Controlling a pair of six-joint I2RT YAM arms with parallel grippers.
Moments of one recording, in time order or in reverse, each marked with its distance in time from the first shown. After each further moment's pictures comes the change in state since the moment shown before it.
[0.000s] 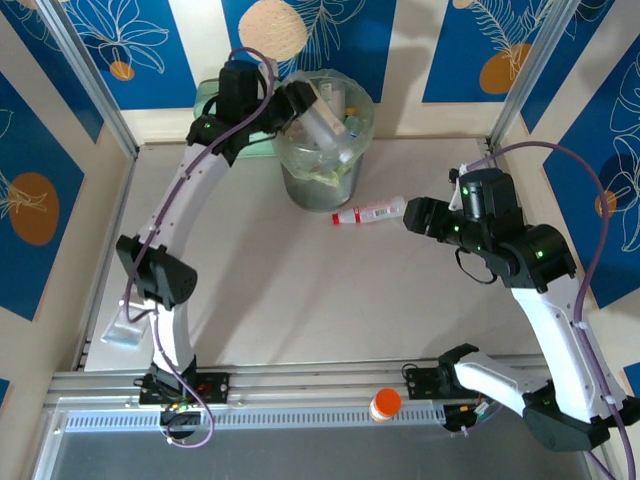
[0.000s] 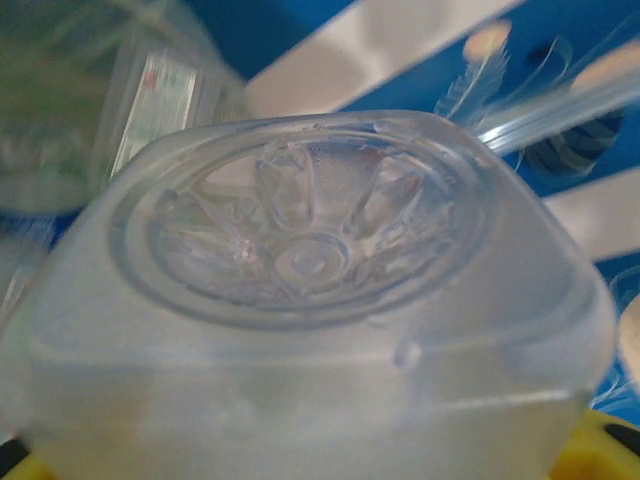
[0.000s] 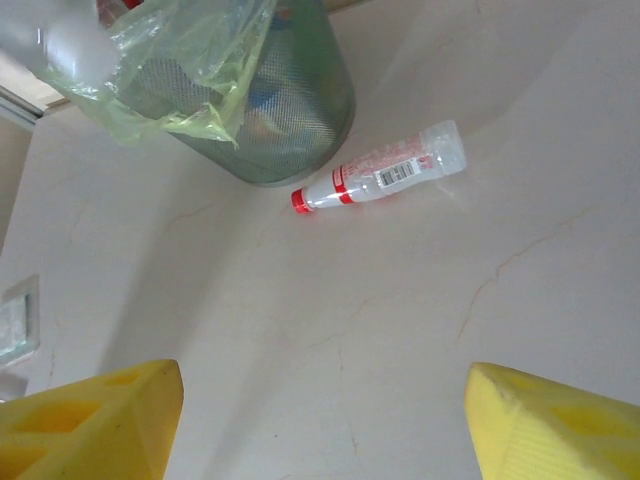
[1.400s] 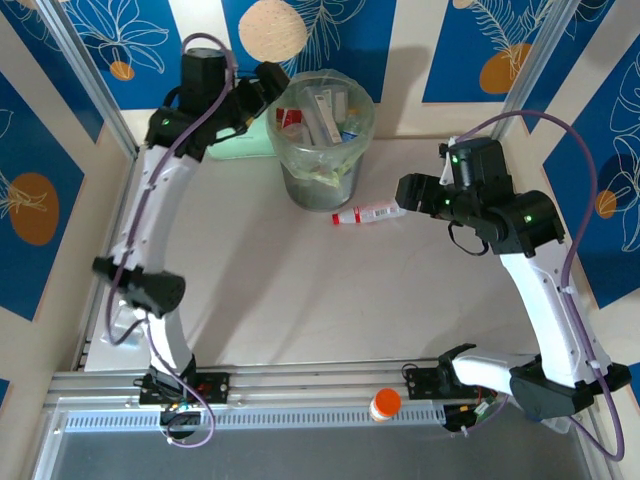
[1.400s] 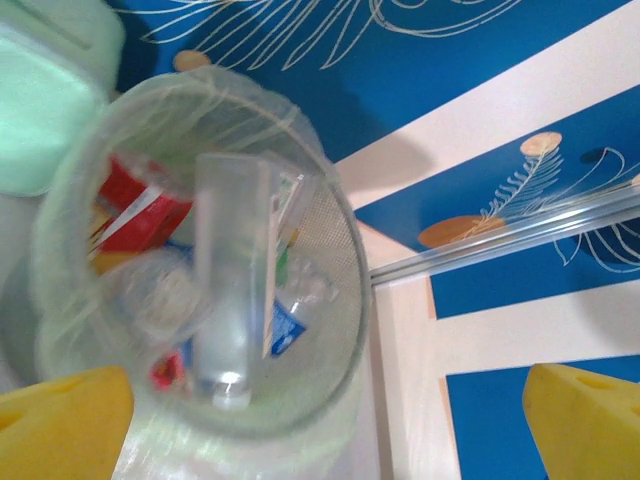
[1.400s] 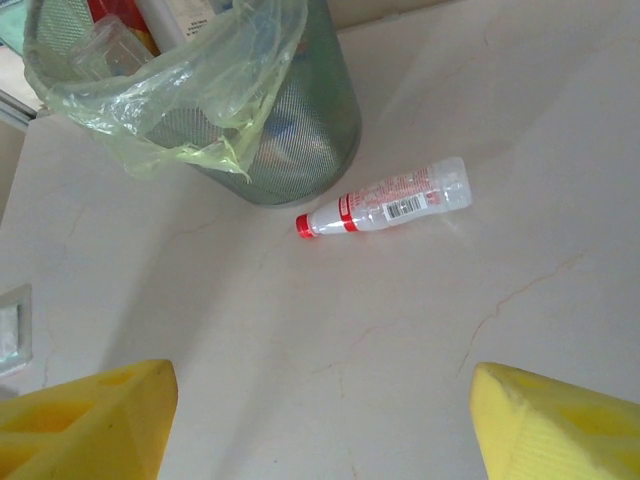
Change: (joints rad) left arm 0.047 -0.185 0.040 -0.344 -0.217 0.039; right arm -0.011 0.167 0.181 -0.037 0.003 -0.033
